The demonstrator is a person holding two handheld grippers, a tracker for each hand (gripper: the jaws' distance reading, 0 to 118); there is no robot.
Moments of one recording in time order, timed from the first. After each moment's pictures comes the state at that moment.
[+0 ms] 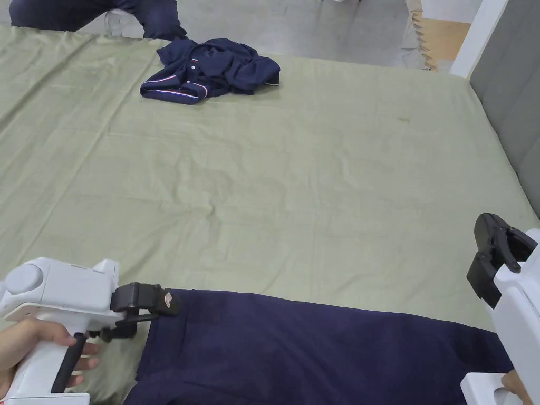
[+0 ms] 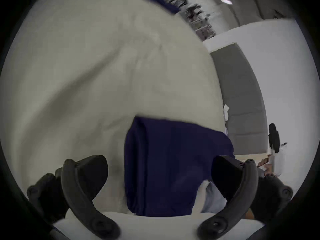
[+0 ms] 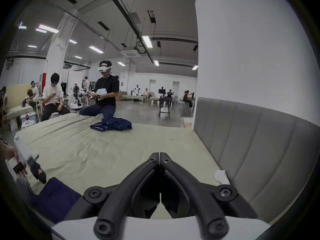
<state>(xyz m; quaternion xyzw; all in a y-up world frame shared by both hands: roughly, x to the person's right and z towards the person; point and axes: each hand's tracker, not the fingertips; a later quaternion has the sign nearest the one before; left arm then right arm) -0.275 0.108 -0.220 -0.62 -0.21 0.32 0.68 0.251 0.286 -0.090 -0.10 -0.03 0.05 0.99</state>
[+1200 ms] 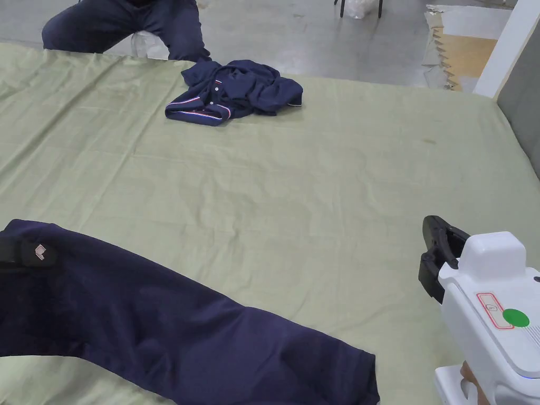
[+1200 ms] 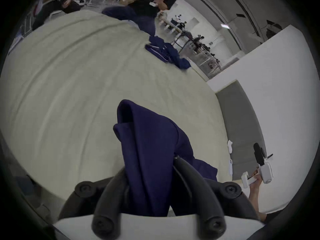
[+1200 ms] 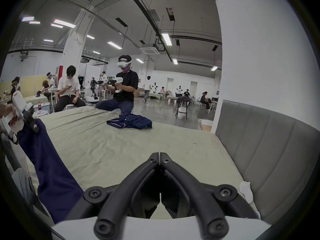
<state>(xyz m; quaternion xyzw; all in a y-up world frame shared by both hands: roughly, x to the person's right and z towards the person) -0.443 0.276 -0.219 -0.46 -0.12 0.26 0.84 0.186 0.279 -0.157 -0.11 0.06 0.08 0.99</state>
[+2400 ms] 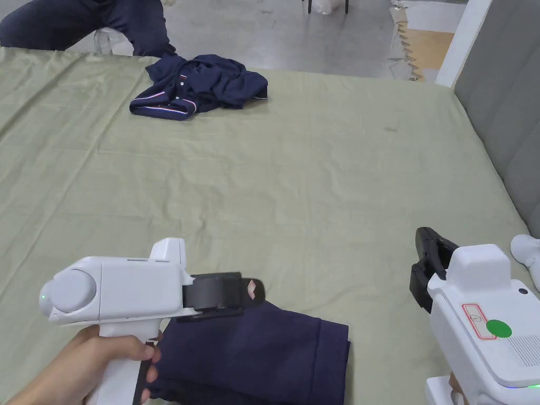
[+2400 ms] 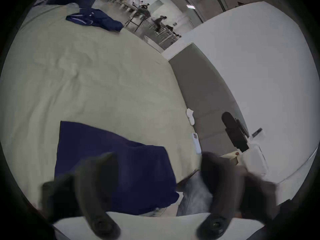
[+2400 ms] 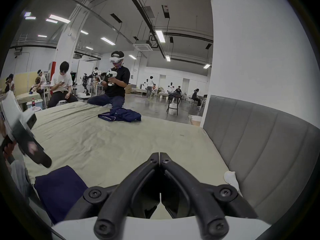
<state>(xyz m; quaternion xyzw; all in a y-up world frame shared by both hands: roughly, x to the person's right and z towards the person) -0.149 0.223 -0.195 -0.49 -0.31 0.28 0.76 0.227 0.262 -0.108 -0.13 0.01 0.08 0.99</state>
